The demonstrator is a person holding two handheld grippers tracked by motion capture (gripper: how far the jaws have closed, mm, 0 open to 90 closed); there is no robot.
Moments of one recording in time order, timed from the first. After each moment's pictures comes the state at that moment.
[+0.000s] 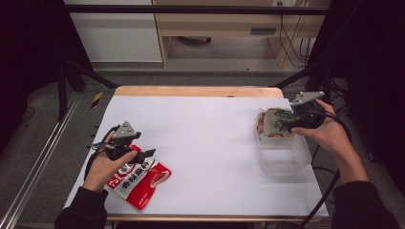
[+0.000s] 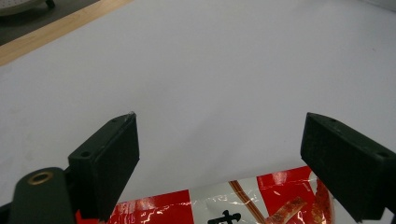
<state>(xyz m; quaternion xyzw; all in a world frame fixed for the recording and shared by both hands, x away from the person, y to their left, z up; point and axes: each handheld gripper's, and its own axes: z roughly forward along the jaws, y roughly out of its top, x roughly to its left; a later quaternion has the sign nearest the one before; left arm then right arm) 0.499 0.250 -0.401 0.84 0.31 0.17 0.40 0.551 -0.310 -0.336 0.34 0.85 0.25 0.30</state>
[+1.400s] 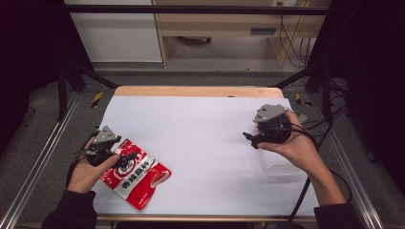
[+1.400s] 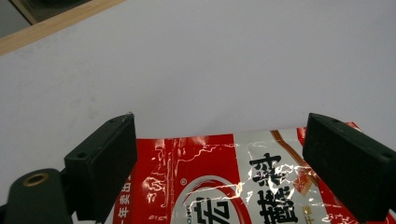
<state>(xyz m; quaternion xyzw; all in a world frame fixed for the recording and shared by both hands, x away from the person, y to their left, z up) 0.481 0.300 -0.404 0.83 0.37 0.21 0.37 0.497 -0.197 -0.325 0.23 0.87 0.31 0.31</state>
